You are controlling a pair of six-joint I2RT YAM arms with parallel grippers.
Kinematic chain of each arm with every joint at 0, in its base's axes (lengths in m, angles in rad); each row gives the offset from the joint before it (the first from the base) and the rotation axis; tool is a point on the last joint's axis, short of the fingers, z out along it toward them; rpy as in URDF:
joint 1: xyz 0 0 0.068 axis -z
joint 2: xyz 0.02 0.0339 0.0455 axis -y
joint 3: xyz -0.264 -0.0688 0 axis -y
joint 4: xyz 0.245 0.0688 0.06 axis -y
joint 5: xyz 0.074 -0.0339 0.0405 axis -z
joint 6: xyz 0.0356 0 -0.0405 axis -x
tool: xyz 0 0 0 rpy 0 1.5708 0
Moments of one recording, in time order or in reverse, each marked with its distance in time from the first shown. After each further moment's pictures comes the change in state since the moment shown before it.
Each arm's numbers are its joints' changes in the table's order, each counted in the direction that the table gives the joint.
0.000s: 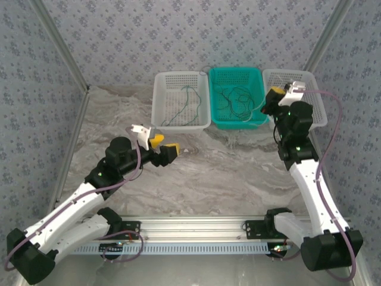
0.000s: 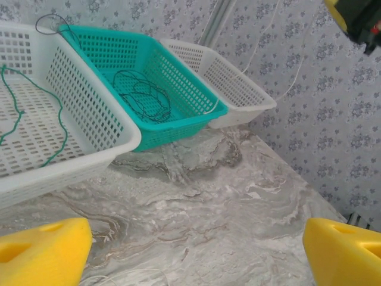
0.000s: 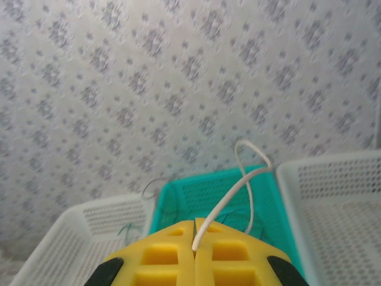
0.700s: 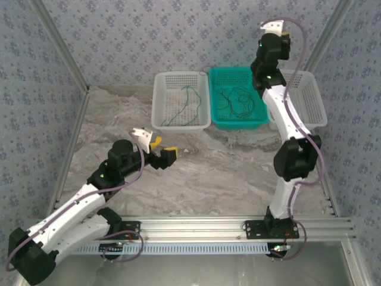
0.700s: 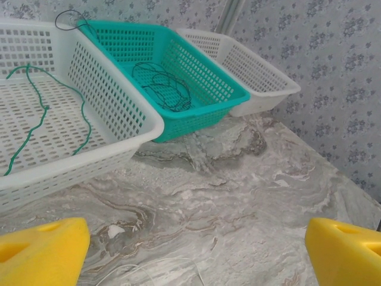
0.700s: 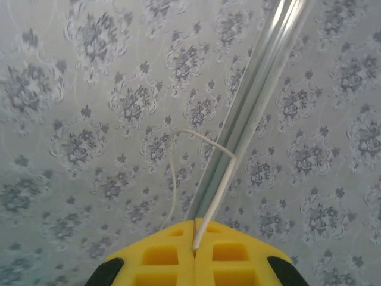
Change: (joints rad) left arm -0.013 0.002 -0.066 0.017 -0.033 -0.074; right arm -0.072 -0.935 1.001 0.077 0.771 0.748
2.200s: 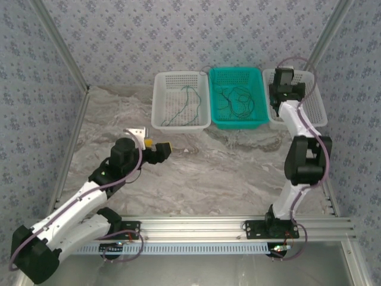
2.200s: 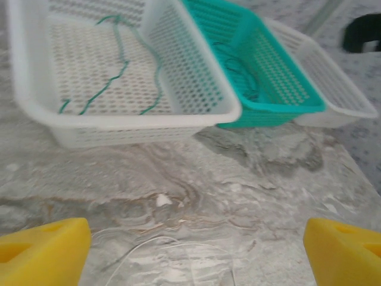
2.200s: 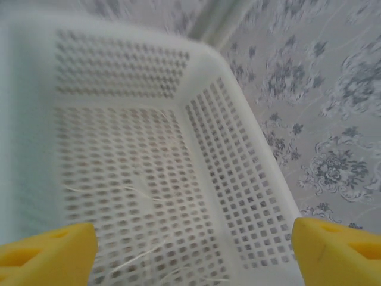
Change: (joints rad) left arm -0.060 -0.059 0.019 -0.110 -0.169 0.204; right arm 0.192 0.210 -0.500 -0.397 -0.346 -0.373
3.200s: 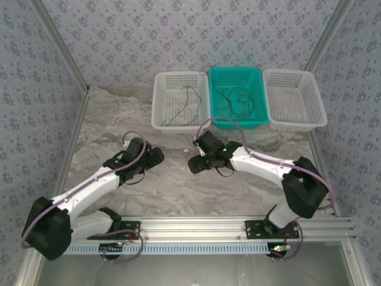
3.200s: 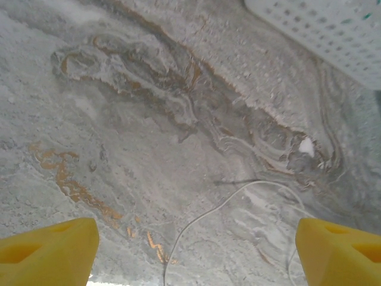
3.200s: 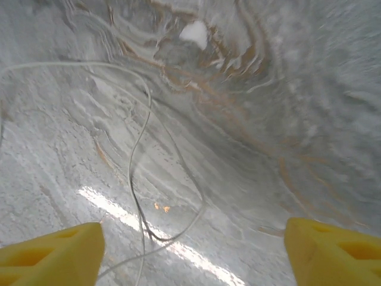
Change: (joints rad) left arm -0.029 -0.255 0.005 -0.261 -0.141 0.401; right arm -0.827 0.194 -0.515 -0.217 -0.495 -0.484
